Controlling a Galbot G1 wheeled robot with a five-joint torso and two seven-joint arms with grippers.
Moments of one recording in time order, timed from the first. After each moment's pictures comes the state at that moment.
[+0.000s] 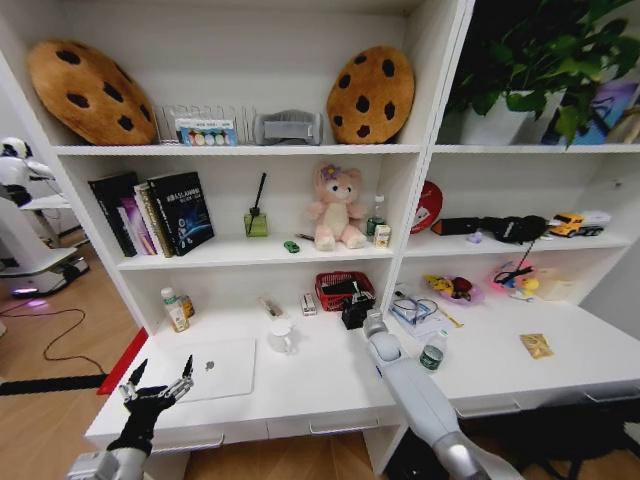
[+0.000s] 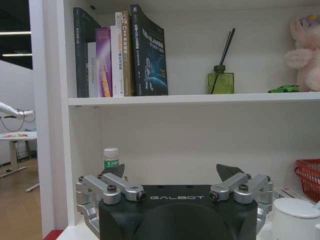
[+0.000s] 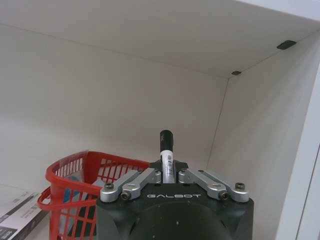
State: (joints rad) left arm 1.87 -1.43 -0.88 -2.28 -0.32 -0.03 0.06; right arm -0.69 1.30 0.17 1.12 0.12 0.16 0.15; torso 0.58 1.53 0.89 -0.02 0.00
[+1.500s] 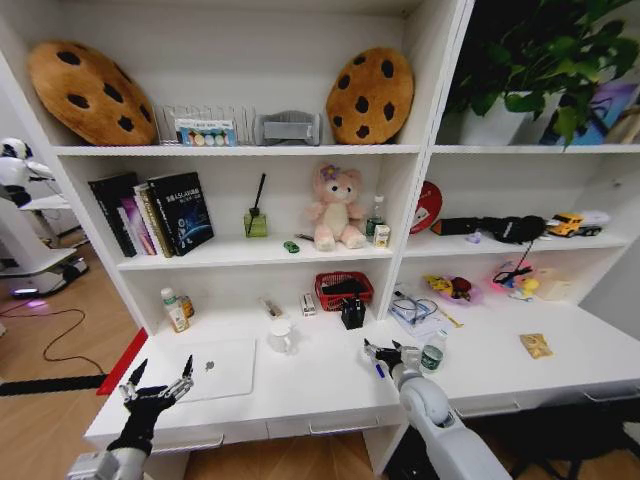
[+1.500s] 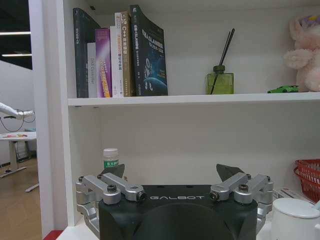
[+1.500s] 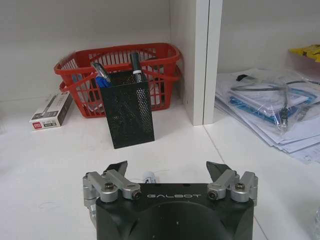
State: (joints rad) left arm 1.87 -1.43 -0.88 -2.28 -0.32 -0.03 0.06; right arm -1.17 1.17 0.34 1.76 0.58 -0.49 0.29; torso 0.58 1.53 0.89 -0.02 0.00
